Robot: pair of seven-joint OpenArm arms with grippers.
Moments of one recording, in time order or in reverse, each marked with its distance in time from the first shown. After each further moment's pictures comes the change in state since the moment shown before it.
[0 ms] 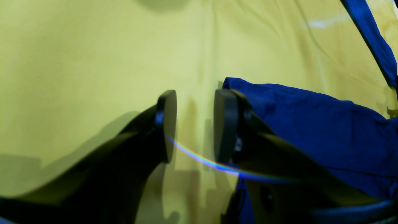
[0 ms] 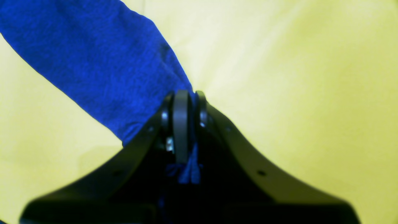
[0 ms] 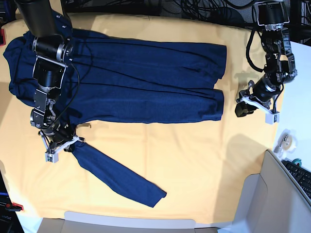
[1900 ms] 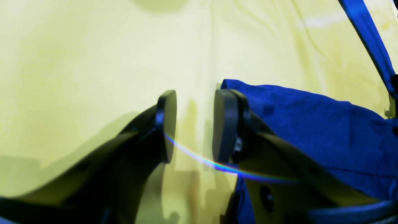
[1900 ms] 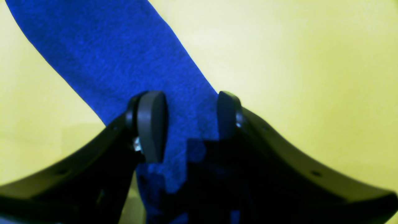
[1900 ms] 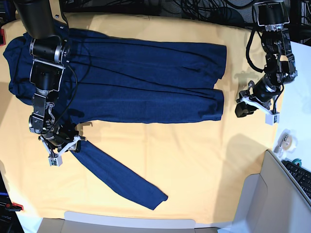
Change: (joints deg) left arm 0.0 -0.9 0.2 0.0 0.0 0.0 0.0; right arm 1.6 1.9 -4.1 0.3 -0.4 0.7 -3.6
